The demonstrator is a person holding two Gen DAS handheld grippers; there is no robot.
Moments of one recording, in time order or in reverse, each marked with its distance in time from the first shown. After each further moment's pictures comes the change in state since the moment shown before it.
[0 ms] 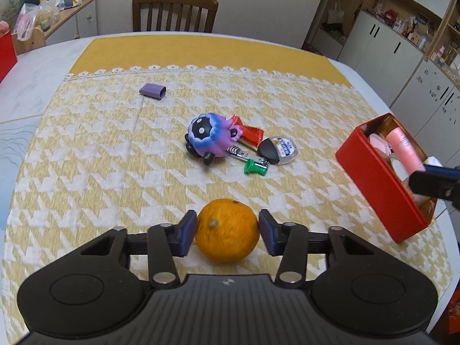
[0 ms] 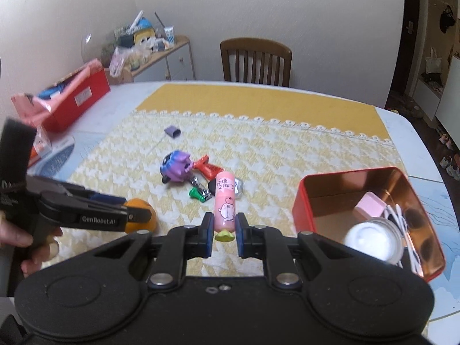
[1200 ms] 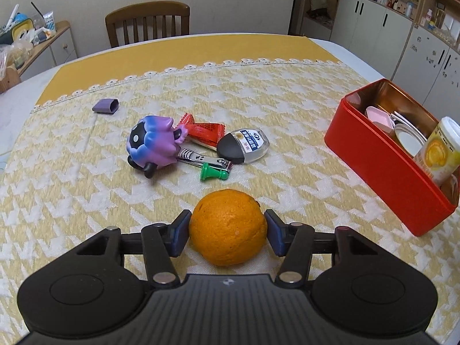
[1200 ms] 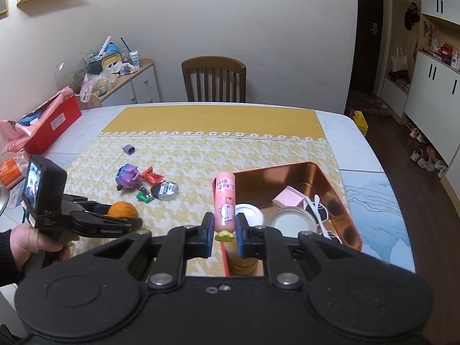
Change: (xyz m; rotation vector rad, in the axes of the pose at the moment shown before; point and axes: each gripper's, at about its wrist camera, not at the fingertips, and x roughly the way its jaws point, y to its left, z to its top) left arm 0.054 -0.058 -0.005 0.166 -0.025 0.072; right arm -0.069 -0.077 -0.023 0.067 -0.062 -0.097
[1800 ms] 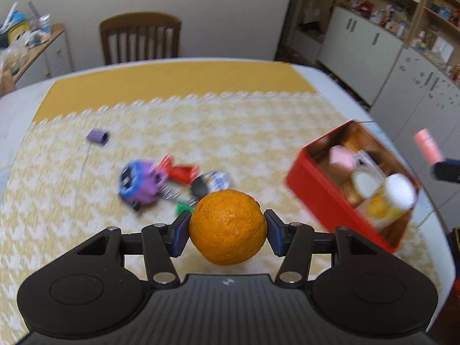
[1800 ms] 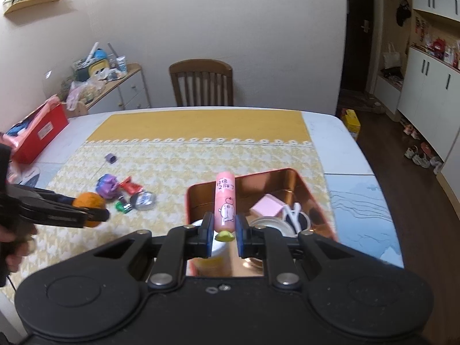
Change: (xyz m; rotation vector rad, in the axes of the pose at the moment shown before) left arm -0.053 -0.018 0.048 -0.046 -0.026 -0.095; right arm 0.013 -0.038 0.011 0.036 -0.007 -0.024
